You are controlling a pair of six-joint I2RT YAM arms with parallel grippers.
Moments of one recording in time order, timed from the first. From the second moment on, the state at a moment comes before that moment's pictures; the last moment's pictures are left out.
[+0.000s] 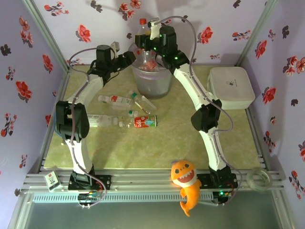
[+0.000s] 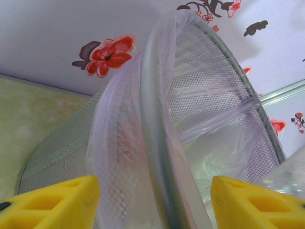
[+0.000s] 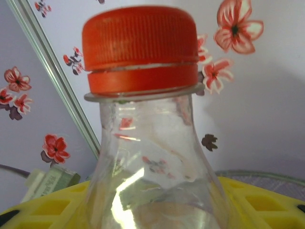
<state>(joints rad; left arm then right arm) -0.25 1.96 1.72 -0.10 0.45 -0.73 0.53 2.34 2.58 -0.31 -0.21 0.21</state>
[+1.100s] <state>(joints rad) -0.25 1.96 1.72 -0.09 0.45 -0.73 0.52 2.37 2.45 -0.59 -0.27 0.08</state>
